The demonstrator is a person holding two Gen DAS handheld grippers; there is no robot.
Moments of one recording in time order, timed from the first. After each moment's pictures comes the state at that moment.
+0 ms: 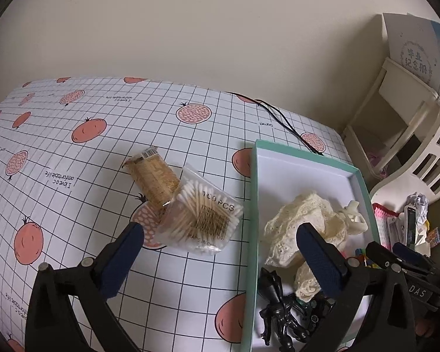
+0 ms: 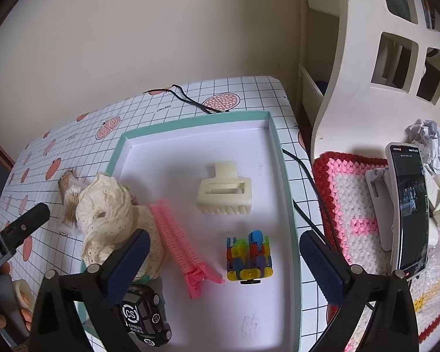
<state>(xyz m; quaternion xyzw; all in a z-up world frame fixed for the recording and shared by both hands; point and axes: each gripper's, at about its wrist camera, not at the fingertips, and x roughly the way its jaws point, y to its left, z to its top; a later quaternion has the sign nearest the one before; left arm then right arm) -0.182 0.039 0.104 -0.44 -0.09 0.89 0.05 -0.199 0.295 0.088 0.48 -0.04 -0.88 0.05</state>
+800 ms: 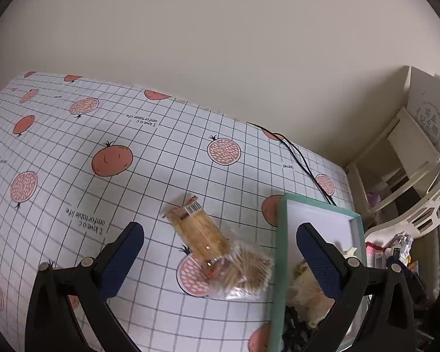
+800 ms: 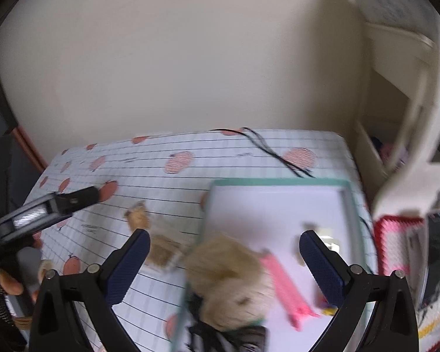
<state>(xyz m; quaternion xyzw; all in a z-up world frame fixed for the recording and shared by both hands) -0.240 -0.046 0.138 -0.45 -0.15 0.88 0.06 -0.212 0.175 0.149 0.41 -0.02 -0.90 0.13</state>
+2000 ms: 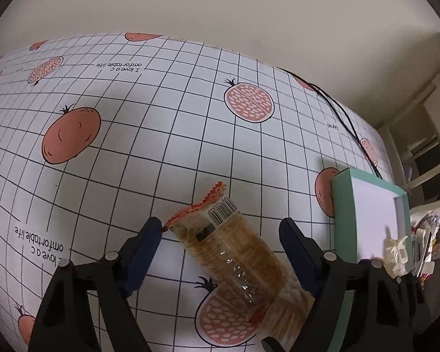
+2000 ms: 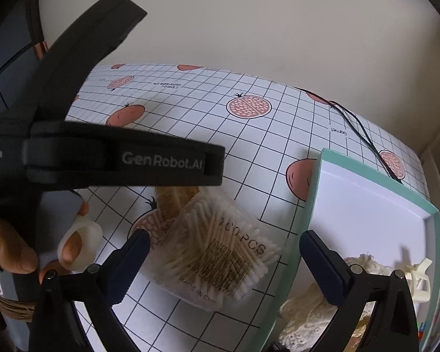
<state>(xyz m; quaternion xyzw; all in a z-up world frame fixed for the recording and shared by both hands) -0.310 -0.040 0.041 -0.55 -0.11 0.83 0.08 -0.224 0.052 0.039 0.45 0.12 -0.86 0.19</state>
